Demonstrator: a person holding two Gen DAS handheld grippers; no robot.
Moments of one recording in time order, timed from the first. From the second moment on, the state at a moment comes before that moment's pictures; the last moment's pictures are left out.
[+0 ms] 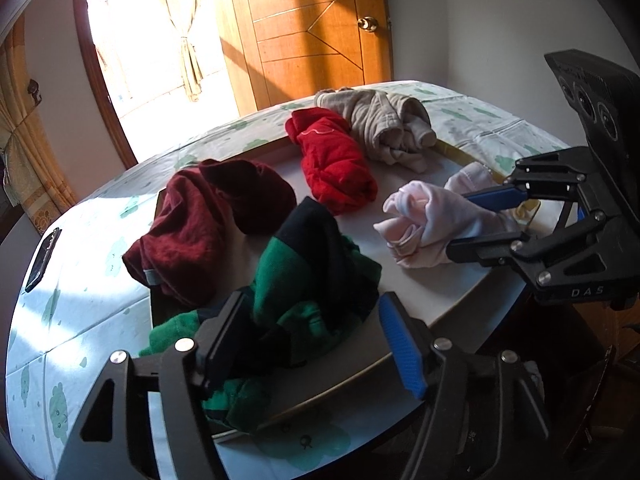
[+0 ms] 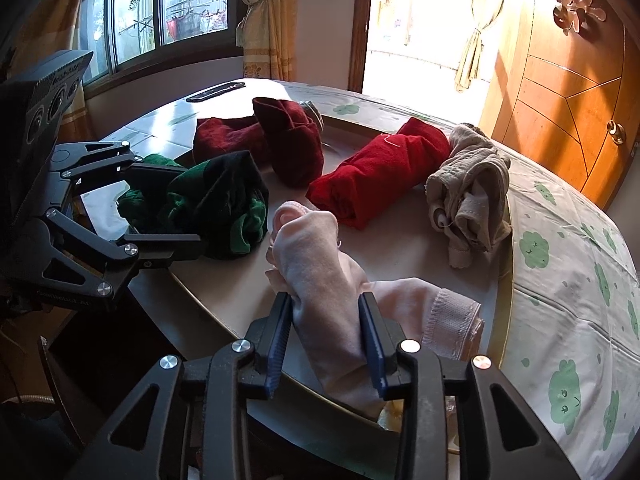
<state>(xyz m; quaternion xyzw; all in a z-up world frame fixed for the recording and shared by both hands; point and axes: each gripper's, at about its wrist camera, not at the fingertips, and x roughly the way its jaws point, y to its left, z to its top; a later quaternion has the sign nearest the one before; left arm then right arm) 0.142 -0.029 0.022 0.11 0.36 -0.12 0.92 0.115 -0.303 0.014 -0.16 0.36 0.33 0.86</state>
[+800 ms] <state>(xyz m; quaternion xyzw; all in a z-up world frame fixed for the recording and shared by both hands) 0.118 -0.018 0.029 0.09 0.34 -0.10 0.93 0.096 -0.329 0.019 -0.09 0.33 0.32 0.88</state>
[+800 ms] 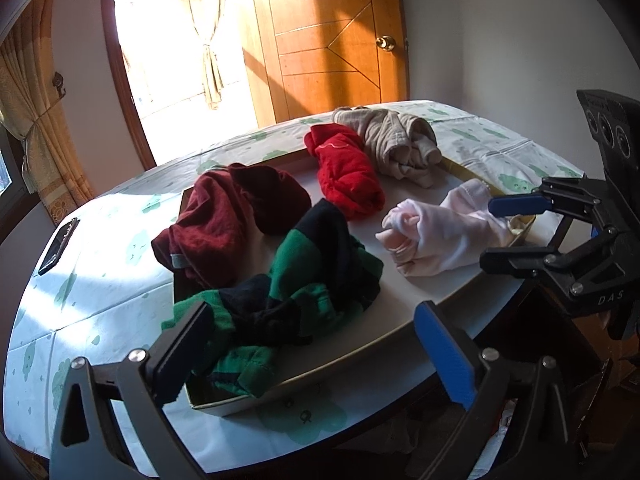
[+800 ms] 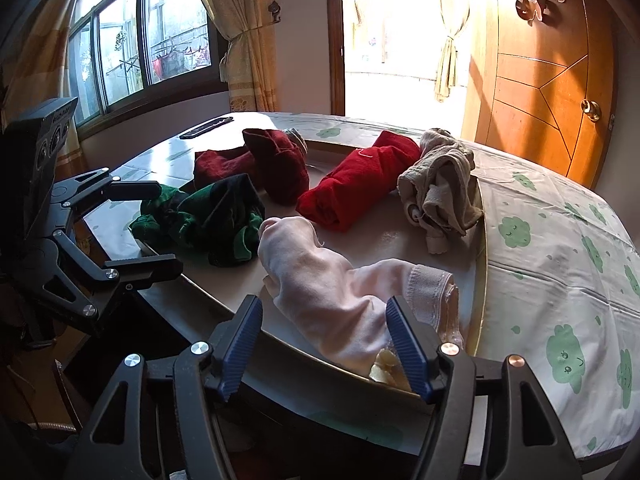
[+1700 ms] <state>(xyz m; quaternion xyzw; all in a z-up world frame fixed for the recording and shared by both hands) 0.061 -0.026 0.033 0.06 0.29 -0.09 0.95 0.043 -0.350 0.017 -0.06 0.30 0.34 0.89</state>
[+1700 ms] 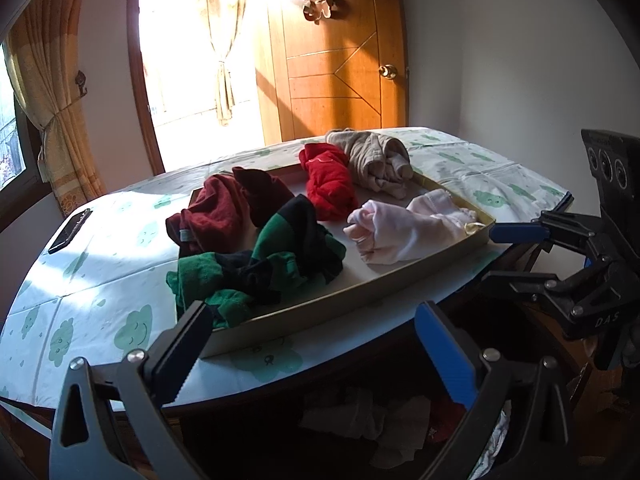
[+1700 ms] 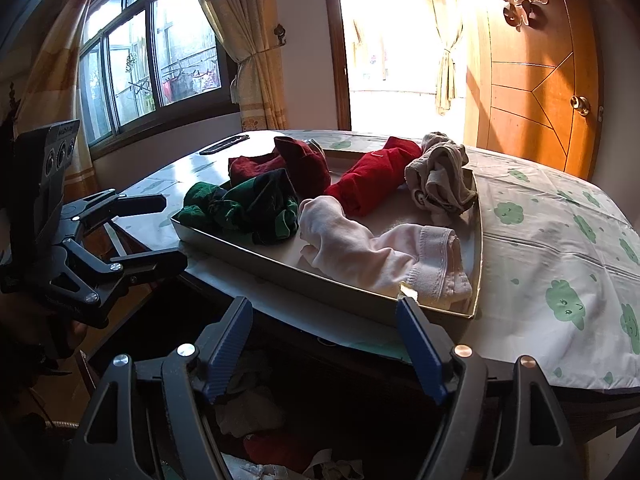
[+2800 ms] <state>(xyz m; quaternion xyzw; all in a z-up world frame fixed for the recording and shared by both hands) 0.028 -0.027 -0.039 0.05 0.36 -0.10 0.93 0.006 -0.369 -0.068 -0.08 0.42 0.34 0.84</state>
